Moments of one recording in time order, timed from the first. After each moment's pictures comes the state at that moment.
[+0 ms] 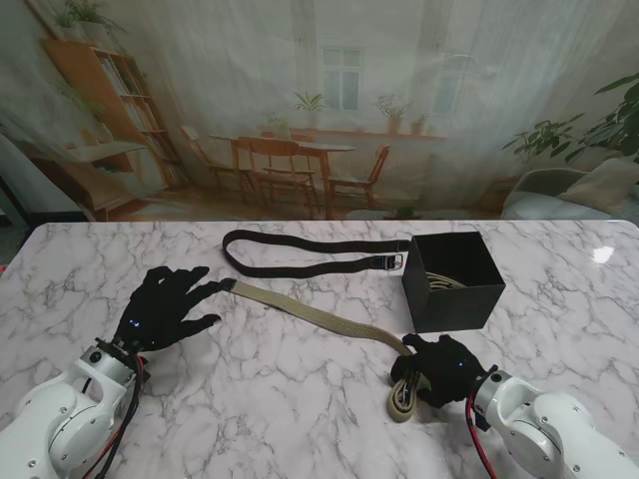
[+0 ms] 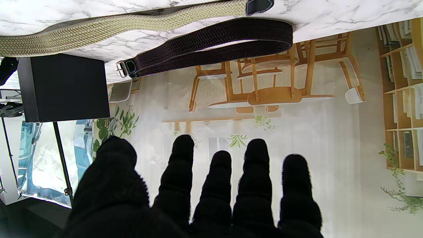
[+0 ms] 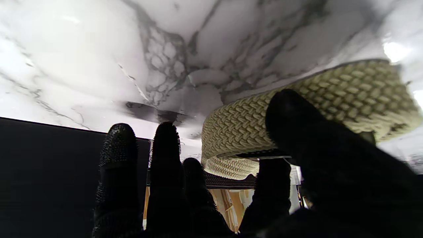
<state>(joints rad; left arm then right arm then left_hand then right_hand) 1.77 -1.05 -1.49 -1.64 1.22 -0.36 0.38 -1.74 -1.00 1.33 -1.56 -1.17 -0.39 0.01 0.83 -0.04 -0.01 0.01 0.56 0.07 0.20 0.45 0.50 0.16 0.14 0.32 0.50 0.22 0.24 0.49 0.10 0.26 0.67 0.53 0.54 -0.65 1.05 -0.19 0.42 -0.37 0.82 0.47 0.30 0.28 0.38 0.23 0.69 0.17 0.22 0.27 0.38 0.35 1.03 0.40</state>
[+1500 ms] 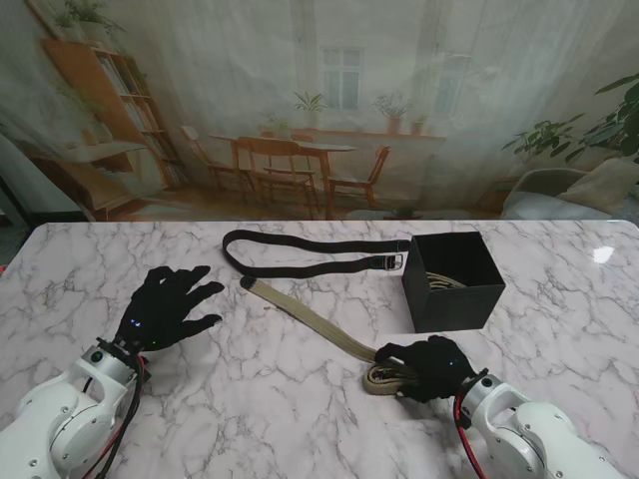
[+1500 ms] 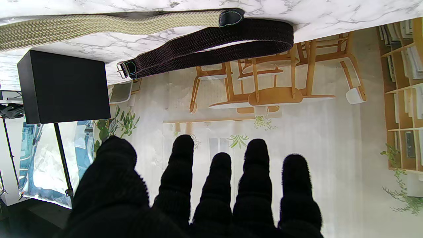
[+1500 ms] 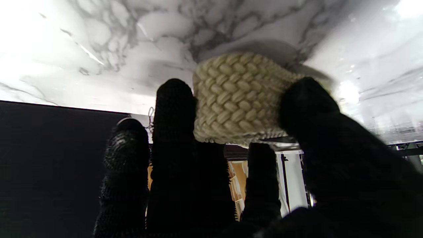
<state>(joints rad) 1.76 -1.05 -1.48 -1.64 1.23 -0.36 0.38 -1.73 -1.02 1.27 -1.53 -1.16 -0.32 -0.16 0.83 -0.04 -0.01 0.01 0.56 0.07 0.20 0.45 0.47 0.16 0.14 0.32 0.50 0.22 0.24 0.49 0.10 0.26 0.67 0.53 0.57 -0.65 0.89 -0.29 0.31 -0.22 0.69 0.32 1.03 0.07 0.65 0.53 1.14 0.06 0.87 0.62 0.62 0.23 1.39 0.60</state>
